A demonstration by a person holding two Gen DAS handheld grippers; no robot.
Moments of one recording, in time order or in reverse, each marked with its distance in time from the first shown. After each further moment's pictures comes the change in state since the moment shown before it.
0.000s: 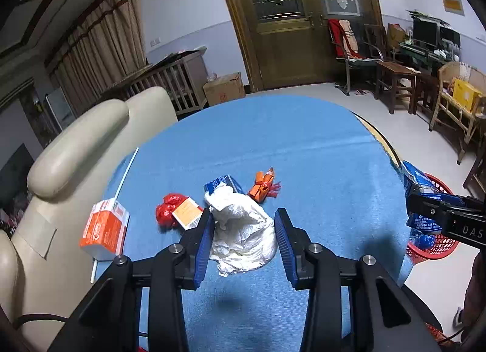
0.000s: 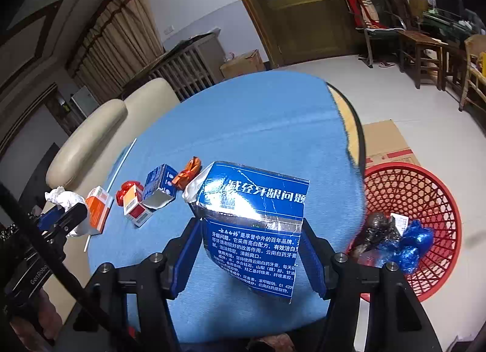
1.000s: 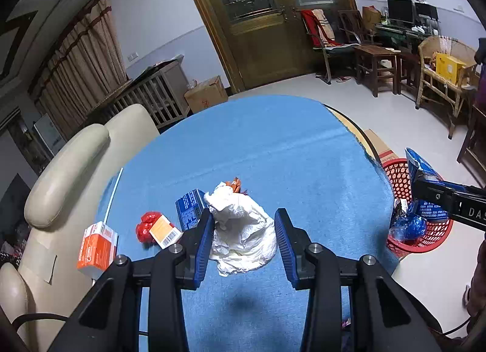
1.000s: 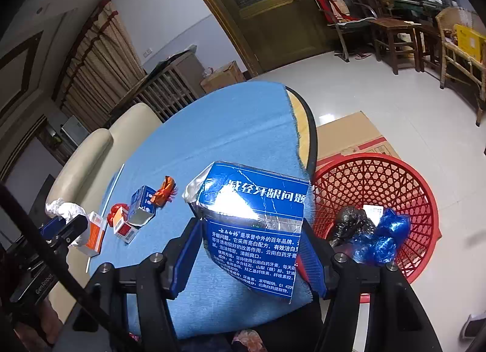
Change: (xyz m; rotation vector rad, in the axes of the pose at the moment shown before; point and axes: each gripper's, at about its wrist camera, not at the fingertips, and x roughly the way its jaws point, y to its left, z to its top) left arm -0.006 -0.058 0.014 0.125 -0.004 -0.025; right arm -0.033 -0.066 -0.002 0.131 -0.049 -0.016
